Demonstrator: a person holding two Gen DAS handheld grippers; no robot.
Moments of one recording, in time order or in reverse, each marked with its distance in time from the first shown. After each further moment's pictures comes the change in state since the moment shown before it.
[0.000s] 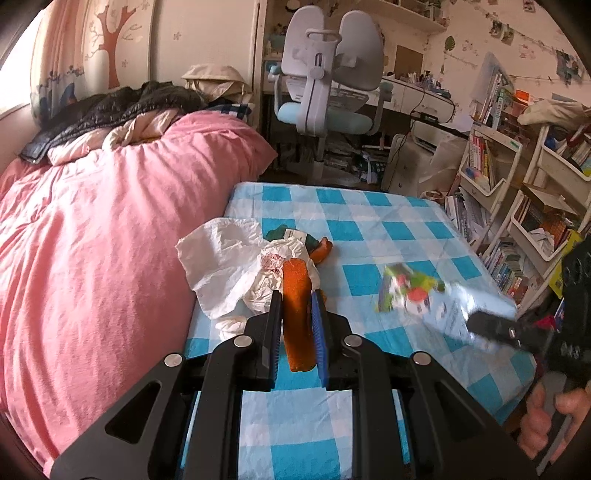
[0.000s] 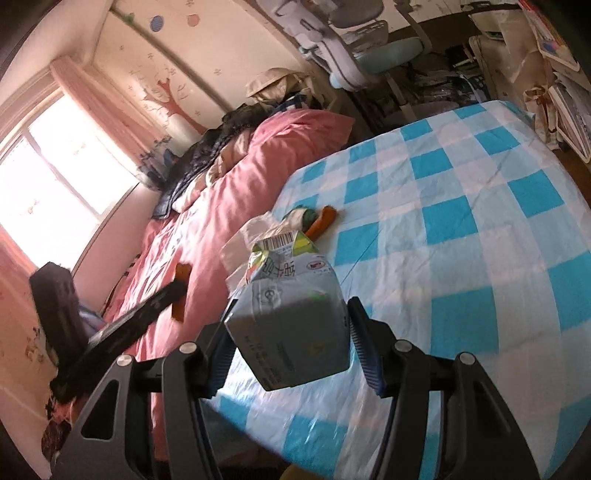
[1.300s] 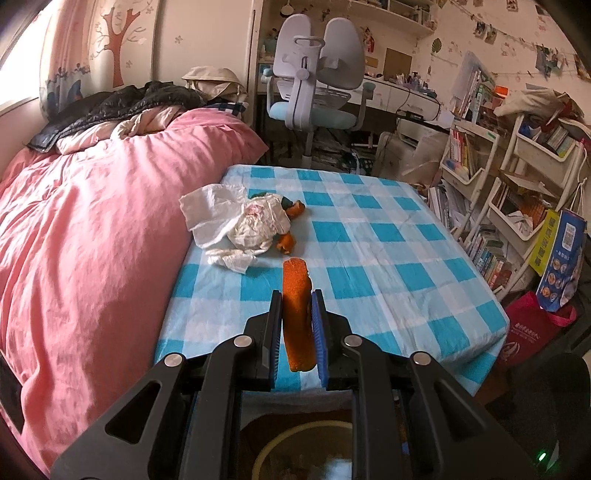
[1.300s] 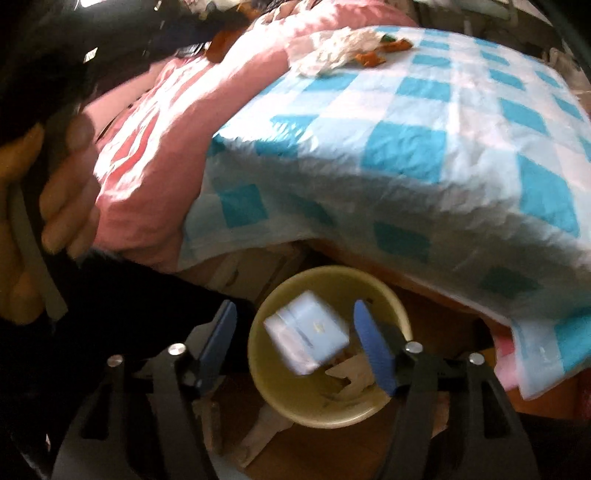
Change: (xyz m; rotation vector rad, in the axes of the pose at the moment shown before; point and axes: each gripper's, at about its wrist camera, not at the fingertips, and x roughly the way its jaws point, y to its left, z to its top) left arm -0.077 -0.028 -0.082 -0.005 -0.004 -0.025; right arm 0.004 0.048 -0.170 -0.311 0.403 -0.109
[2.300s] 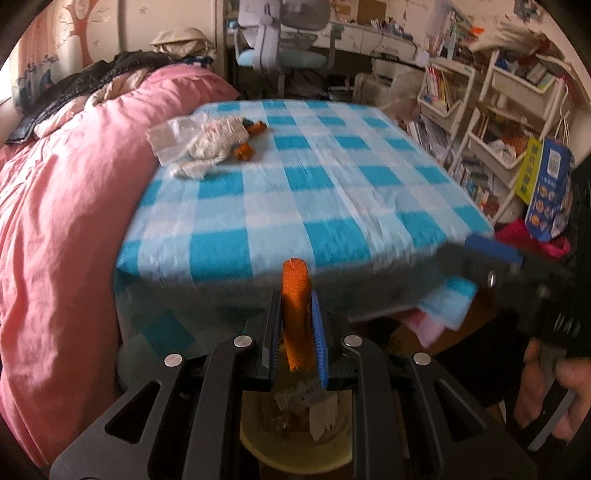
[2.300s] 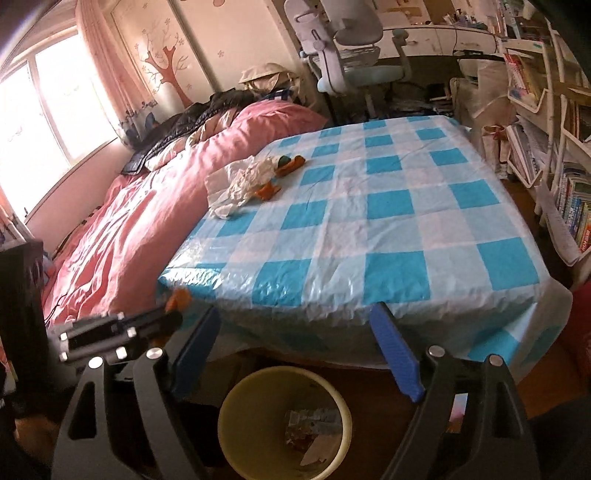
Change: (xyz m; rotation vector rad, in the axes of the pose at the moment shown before) left arm -0.008 -0.043 -0.081 0.101 0.220 -0.040; right arm -0.079 -0.038 0.009 0.203 -0.409 -0.183
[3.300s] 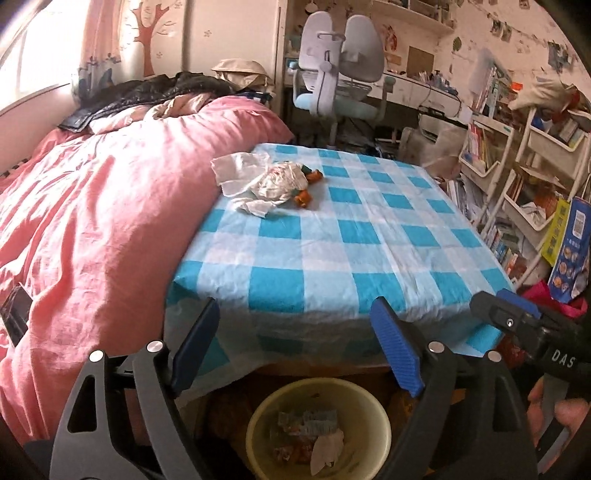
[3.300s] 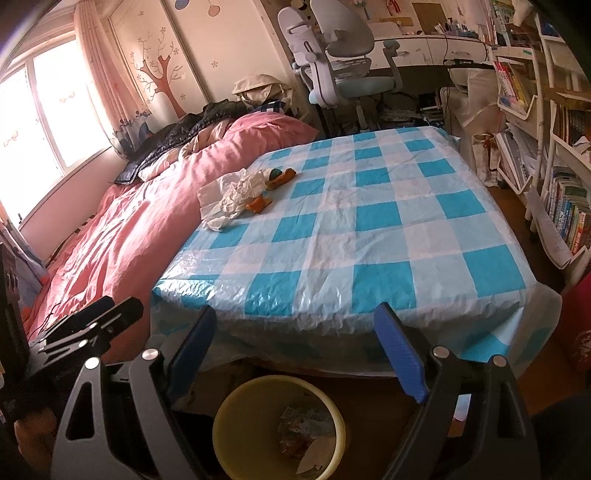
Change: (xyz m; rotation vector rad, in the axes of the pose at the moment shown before) left arm -0.038 0.028 0.007 -0.166 -0.211 0.145; right arm -0.008 -0.003 0.003 0.001 -0.040 -0.030
